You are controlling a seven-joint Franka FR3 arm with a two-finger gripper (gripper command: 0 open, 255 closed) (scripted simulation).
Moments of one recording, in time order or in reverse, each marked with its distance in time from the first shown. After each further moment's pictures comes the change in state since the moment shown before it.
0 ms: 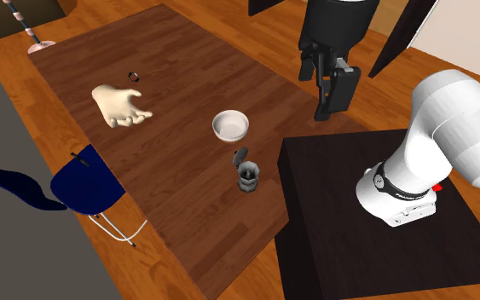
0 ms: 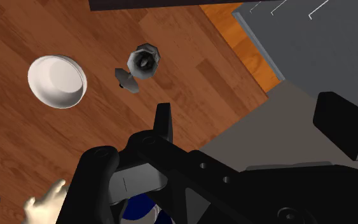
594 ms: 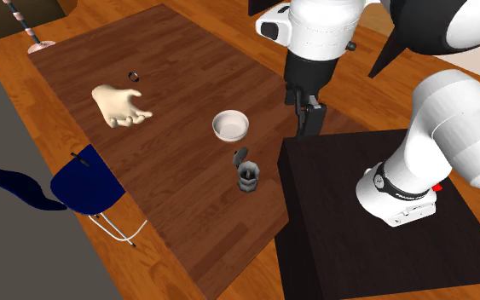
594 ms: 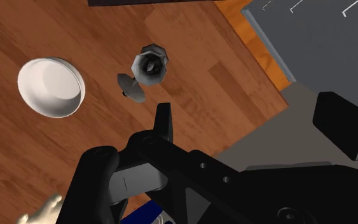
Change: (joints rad) arm -0.027 0.015 -0.055 -0.208 -0.043 0.232 -0.048
